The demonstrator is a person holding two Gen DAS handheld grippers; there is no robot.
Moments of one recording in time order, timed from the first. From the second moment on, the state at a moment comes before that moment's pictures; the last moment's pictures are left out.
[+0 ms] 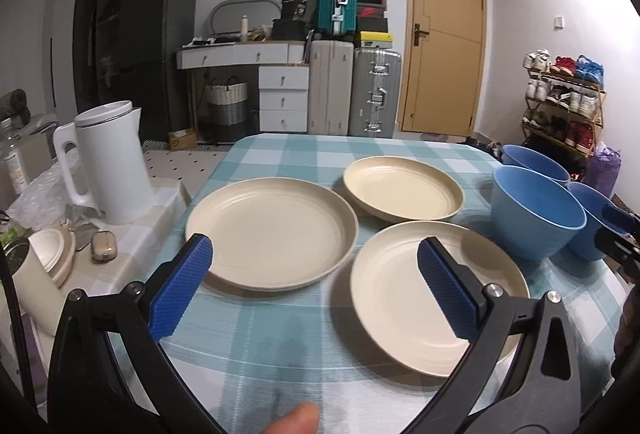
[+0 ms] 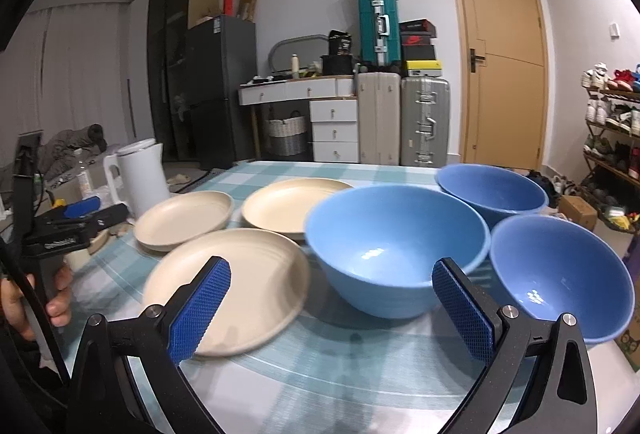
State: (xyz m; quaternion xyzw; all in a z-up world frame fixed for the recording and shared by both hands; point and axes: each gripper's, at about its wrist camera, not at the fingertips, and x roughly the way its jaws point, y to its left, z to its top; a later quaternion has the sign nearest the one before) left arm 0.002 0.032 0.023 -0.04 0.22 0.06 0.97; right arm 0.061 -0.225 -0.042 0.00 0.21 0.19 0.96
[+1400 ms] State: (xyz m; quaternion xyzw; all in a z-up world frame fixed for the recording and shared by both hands) left arm 0.070 0.145 0.007 -0.11 0.34 0.15 0.92; right arm 0.150 -0.082 -0.005 0.02 0.28 0.28 0.92
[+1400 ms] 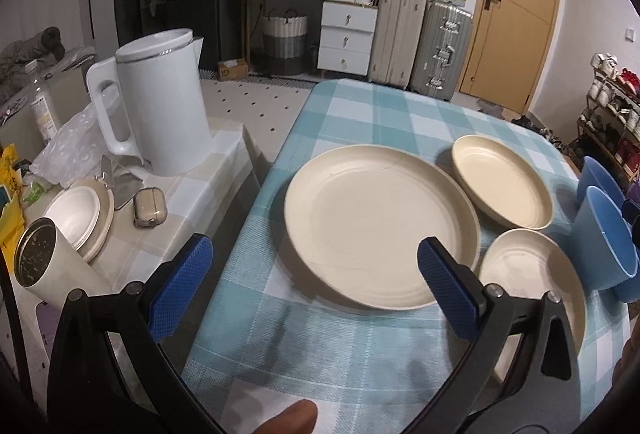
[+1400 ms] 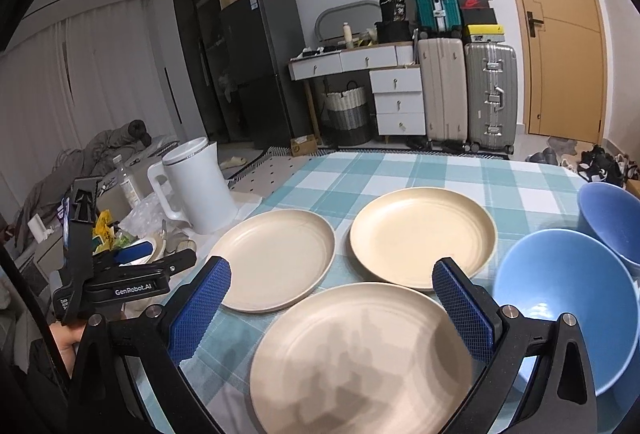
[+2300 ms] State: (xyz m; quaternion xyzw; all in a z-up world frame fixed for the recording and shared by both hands) left arm 0.107 0.196 -0.056 -0.17 0.40 0.14 0.89; right arm 0.218 0.006 -0.061 -0.03 0.40 0.29 0.87
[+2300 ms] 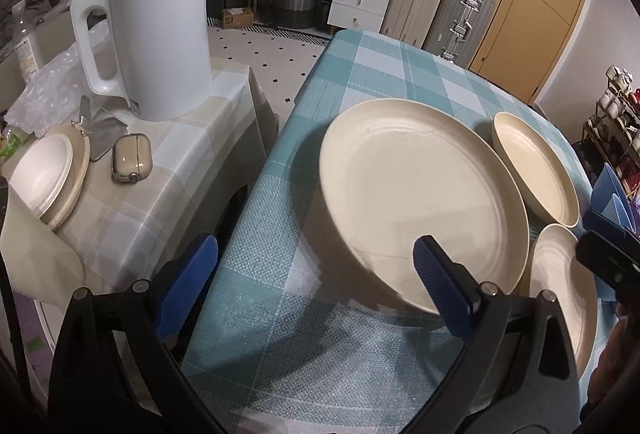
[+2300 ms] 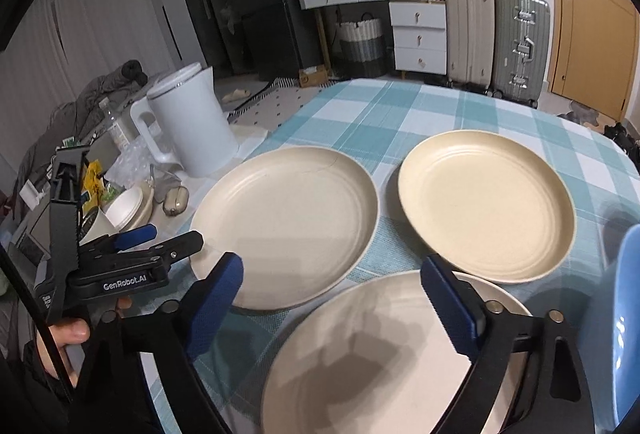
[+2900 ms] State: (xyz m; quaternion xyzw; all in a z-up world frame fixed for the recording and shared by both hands) left arm 0.125 0.200 -0.066 -0.18 0.42 0.13 0.88; right arm 0.266 0.027 -0.092 -0.03 0.45 0.28 0.84
